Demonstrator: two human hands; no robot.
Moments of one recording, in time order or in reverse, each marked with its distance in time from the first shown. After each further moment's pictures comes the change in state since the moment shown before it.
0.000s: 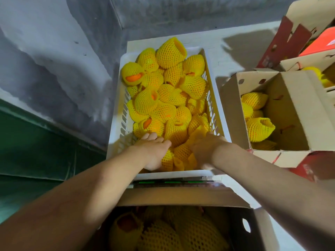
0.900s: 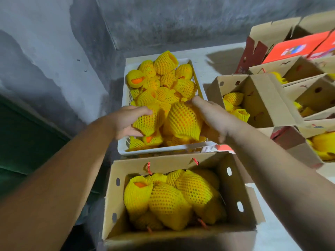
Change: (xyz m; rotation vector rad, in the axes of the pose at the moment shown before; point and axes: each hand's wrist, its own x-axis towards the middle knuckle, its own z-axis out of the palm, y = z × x) left_hand -0.100 -0.042 -0.034 -1.621 0.246 -0.126; right_hand -0.122 -0.018 -0.021 1.871 0.402 -0.183
